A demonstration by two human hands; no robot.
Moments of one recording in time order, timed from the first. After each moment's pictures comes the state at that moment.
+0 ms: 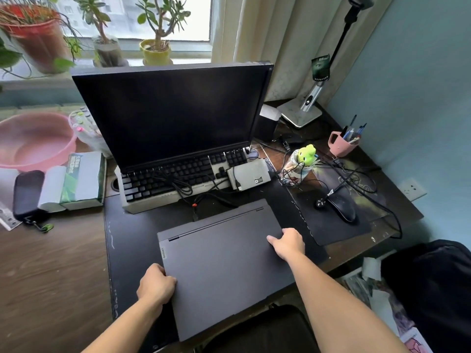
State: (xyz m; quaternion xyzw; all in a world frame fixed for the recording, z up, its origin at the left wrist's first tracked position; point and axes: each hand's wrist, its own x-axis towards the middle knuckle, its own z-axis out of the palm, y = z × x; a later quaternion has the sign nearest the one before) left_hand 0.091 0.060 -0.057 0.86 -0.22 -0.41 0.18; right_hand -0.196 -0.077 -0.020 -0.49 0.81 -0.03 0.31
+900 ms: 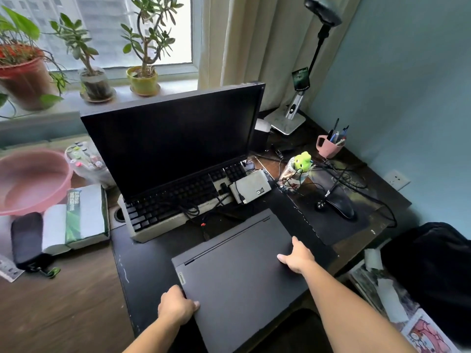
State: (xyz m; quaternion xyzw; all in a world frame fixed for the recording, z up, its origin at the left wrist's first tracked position) left_hand 0.124 0.042 -0.067 0.80 -0.34 -0.49 0.08; right_hand -0.187 -0.064 -0.025 -0.48 0.81 0.05 0.34
